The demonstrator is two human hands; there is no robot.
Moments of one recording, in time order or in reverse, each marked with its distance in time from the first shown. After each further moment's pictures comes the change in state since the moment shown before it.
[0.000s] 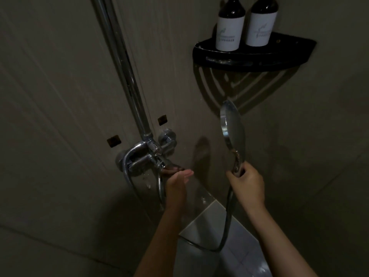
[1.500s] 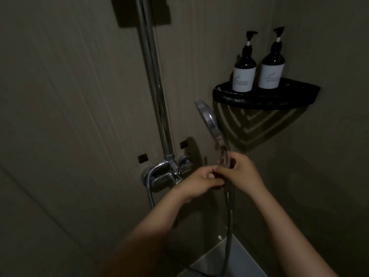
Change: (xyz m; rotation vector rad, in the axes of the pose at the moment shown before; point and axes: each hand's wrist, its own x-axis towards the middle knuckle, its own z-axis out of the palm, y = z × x) left_hand -0.042 0.138 0.022 0.326 -0.665 0.151; right_hand 0.023 -0.099 -0.024 0.103 -0.330 -0.381
